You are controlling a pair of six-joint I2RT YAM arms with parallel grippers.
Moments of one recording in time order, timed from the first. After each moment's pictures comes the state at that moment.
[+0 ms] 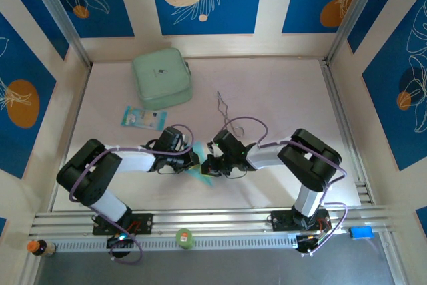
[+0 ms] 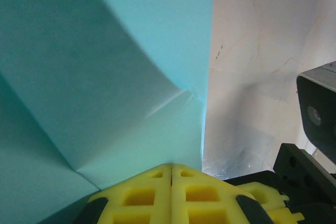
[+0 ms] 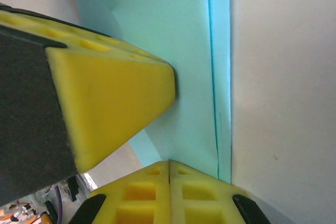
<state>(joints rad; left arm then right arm) -0.62 1.57 0.54 0.11 0.47 -0.99 0.86 1.74 0.70 0.11 -0.52 0.93</state>
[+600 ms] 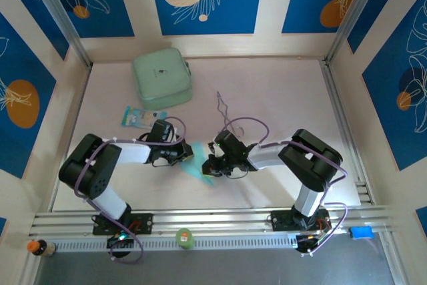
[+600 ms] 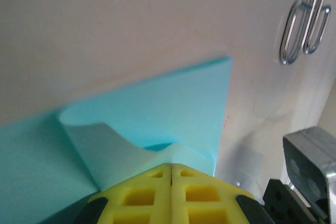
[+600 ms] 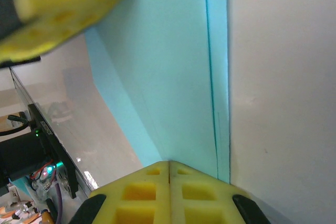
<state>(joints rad) -0.45 1.62 0.58 0.11 0.55 -0.93 0.85 1.74 0.68 0.13 -0.53 0.92</state>
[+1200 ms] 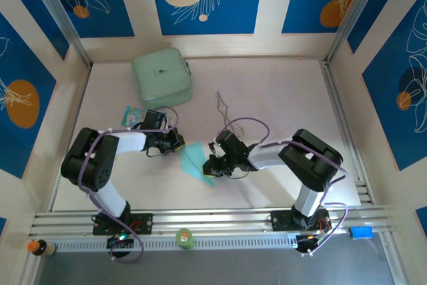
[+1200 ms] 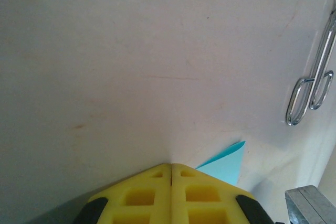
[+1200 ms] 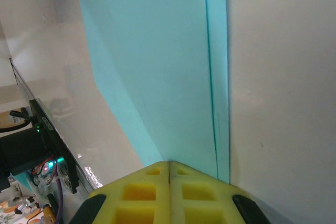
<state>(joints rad) -0.33 1.68 0.71 -0.05 0.52 -0.81 0.84 1.74 0.68 0.13 -0.55 0.91</state>
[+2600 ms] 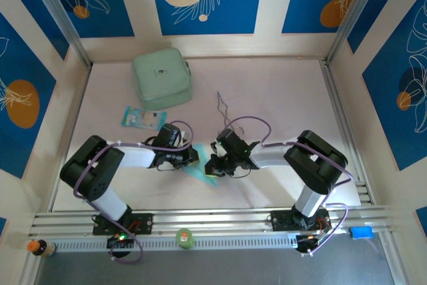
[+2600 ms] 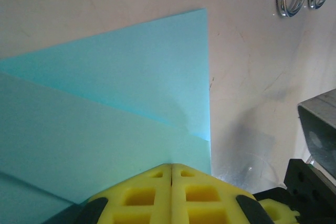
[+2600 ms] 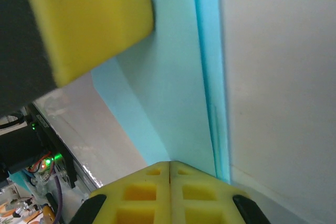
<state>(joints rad) -0.57 1.62 0.56 0.14 0.51 -0.92 0.83 1.69 0.71 0.01 -0.54 0.90</state>
